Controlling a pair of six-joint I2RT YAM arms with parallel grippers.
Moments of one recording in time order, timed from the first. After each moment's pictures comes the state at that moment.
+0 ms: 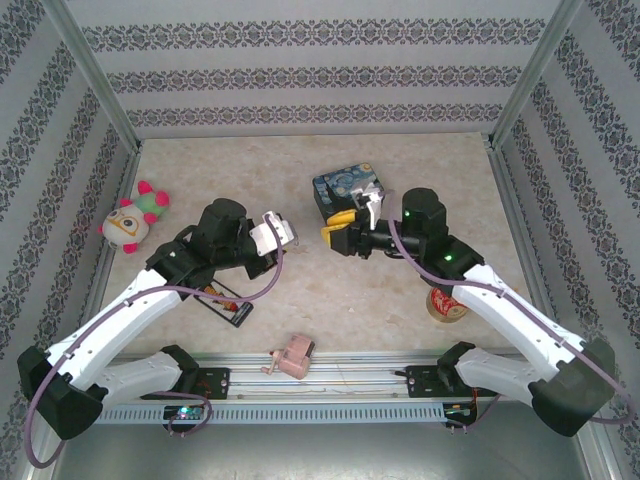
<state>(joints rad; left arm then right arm) -0.61 1.06 1.02 -0.62 0.24 0.49 0.59 1.09 0.90 -0.08 -0.67 0.25</state>
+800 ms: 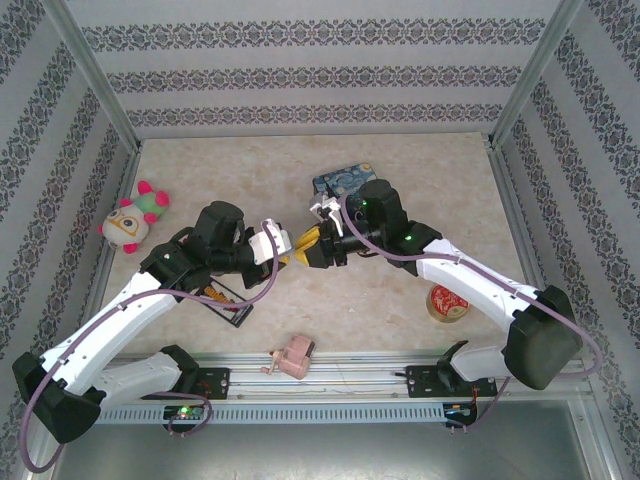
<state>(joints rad) -0.61 1.03 1.03 -0.70 0.37 0.49 0.65 1.36 1.00 -0.09 -0.97 0.13</state>
